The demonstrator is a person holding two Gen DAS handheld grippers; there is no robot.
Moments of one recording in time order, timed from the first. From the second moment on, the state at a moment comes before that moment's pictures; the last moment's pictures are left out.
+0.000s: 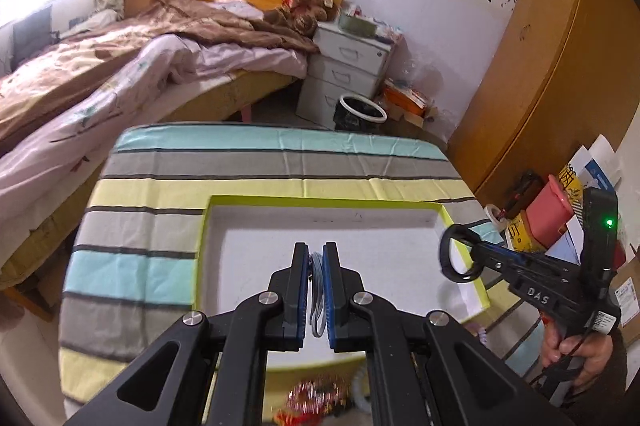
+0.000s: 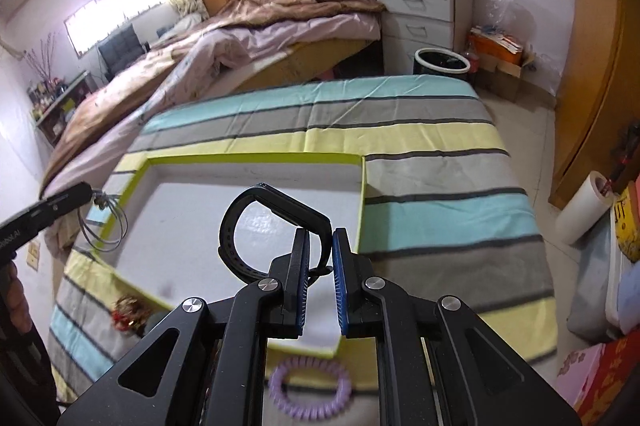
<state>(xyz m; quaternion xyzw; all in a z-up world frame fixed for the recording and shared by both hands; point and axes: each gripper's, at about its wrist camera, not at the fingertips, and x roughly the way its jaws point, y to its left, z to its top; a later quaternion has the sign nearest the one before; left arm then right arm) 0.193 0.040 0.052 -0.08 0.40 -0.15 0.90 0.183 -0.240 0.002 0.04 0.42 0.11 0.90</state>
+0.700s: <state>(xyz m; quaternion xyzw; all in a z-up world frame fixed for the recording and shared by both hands) 0.253 0.037 -0.012 -0.07 0.47 -0.12 0.87 0.229 -0.227 -0.028 0.01 0.47 0.09 0.88</state>
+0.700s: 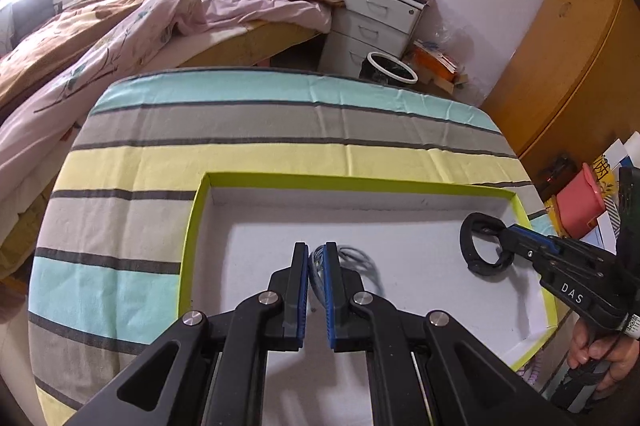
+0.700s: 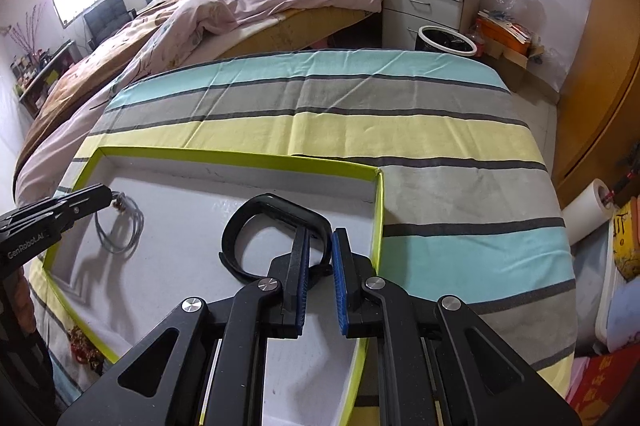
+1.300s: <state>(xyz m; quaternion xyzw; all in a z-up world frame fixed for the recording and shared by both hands) 0.244 0.041 -0.005 -0.08 0.47 -0.11 0.87 0.221 -0.226 -0.012 0.02 0.45 0.11 0.89</state>
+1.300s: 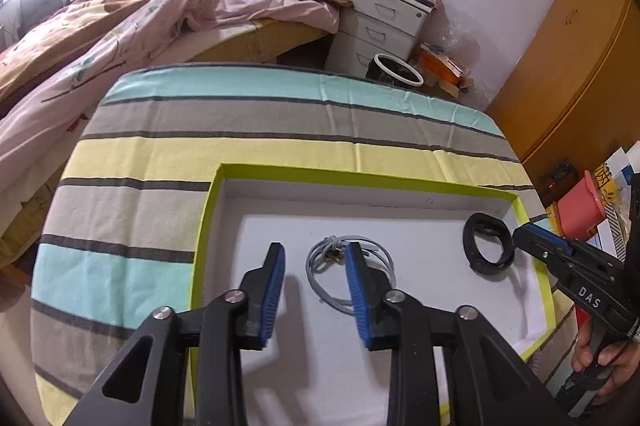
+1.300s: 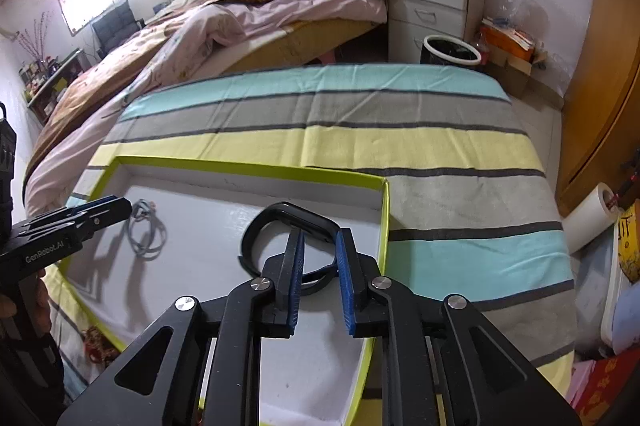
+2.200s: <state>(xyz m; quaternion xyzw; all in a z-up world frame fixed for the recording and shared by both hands) 0.081 0.086 0.007 -0.10 0.42 -0.09 0.90 0.106 -0.262 -0.038 0.02 0.46 0.10 0.88</state>
